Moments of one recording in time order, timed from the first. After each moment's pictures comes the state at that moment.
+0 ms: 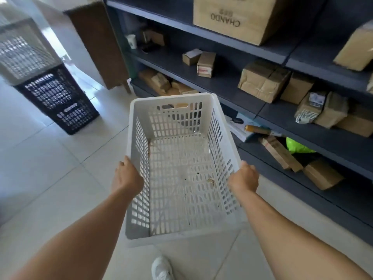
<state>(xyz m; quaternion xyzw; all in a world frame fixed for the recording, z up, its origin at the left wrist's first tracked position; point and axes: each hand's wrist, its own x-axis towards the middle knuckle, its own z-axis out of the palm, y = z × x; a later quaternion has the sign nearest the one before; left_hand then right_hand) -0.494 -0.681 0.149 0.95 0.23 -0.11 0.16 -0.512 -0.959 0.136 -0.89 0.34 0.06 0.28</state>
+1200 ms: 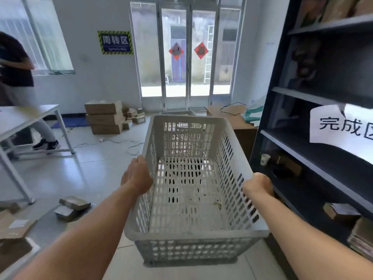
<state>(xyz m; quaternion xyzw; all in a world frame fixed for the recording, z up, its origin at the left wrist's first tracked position) -0.346 -0.307 0.425 0.89 0.41 0.16 0.15 -0.171 -0.546 0.401 -0.94 0.00 0.02 0.34</state>
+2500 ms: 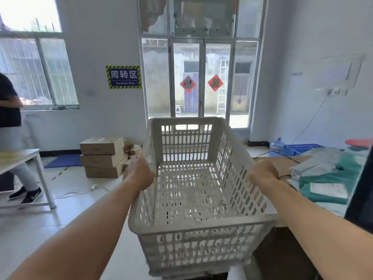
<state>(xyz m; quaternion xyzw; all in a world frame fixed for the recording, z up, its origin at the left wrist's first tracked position) 0.144 0.087 0.528 0.85 0.44 0.24 0.17 0.344 -0.142 0.524 -0.94 -0.12 -0.02 0.31</state>
